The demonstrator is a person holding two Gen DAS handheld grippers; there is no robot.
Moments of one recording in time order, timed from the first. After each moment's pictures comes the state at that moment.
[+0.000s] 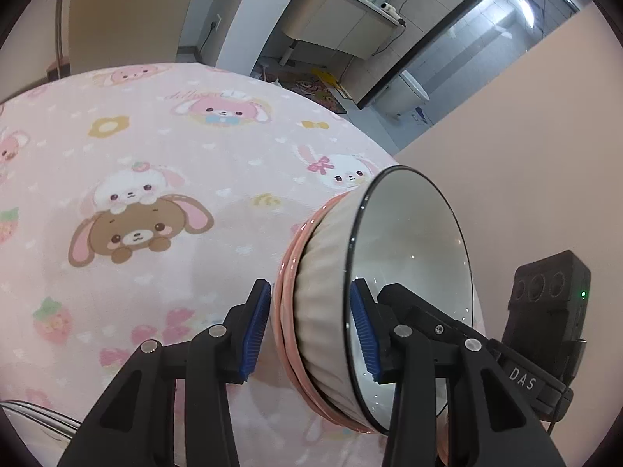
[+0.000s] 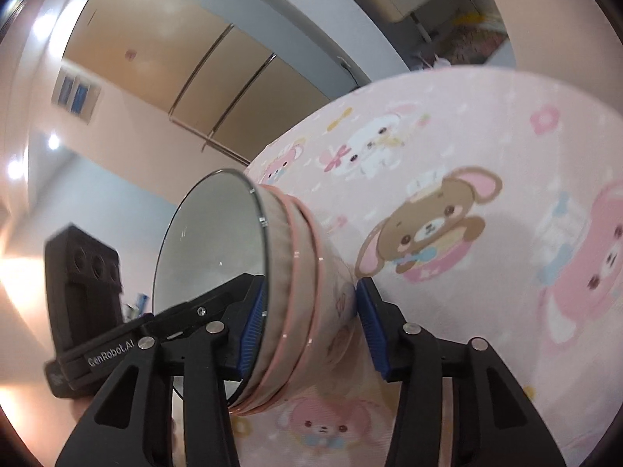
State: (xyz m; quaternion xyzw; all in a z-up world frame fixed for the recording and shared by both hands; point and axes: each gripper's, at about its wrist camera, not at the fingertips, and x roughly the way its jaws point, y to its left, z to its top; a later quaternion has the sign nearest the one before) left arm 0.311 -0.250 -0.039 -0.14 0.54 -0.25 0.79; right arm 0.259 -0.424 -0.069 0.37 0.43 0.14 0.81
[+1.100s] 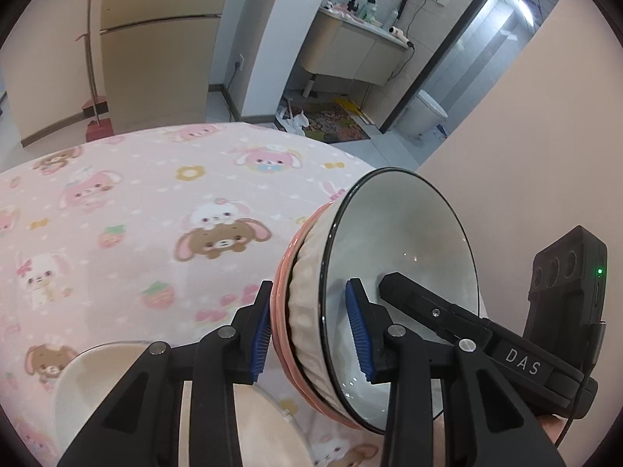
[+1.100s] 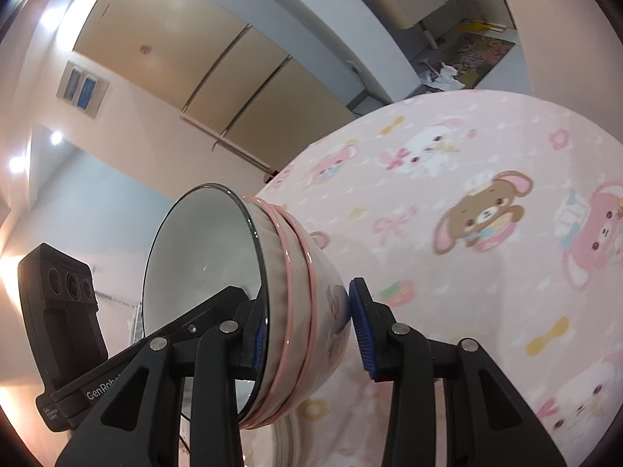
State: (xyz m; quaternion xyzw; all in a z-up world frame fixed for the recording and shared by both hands) left arm 0.257 -0.198 0.043 -0.10 0.50 -0.20 0.84; right arm 0.238 -0.365 0.001 0.34 0.43 0.14 0.82
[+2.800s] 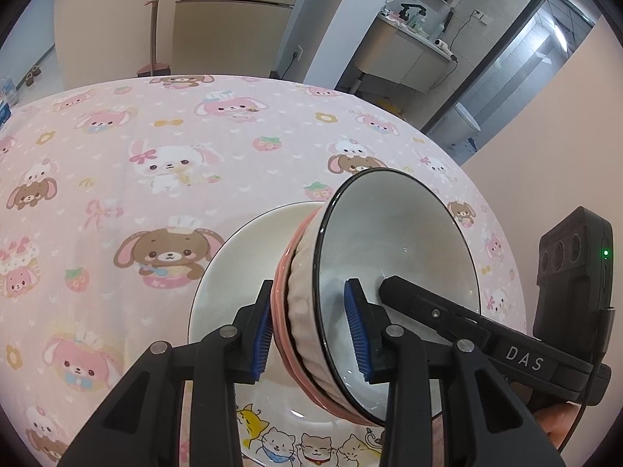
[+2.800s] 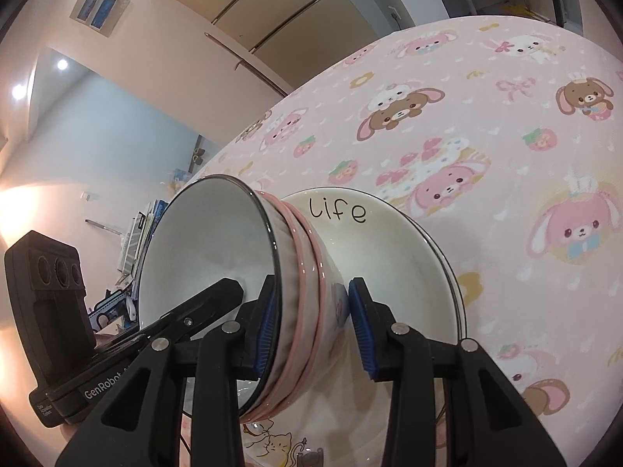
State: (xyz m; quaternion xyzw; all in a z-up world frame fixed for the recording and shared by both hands) left arm 0.172 -0.057 0.009 -0.13 0.52 -0.14 0.84; right arm 0.192 -0.229 -0.027 0.27 0.51 0.19 0.79
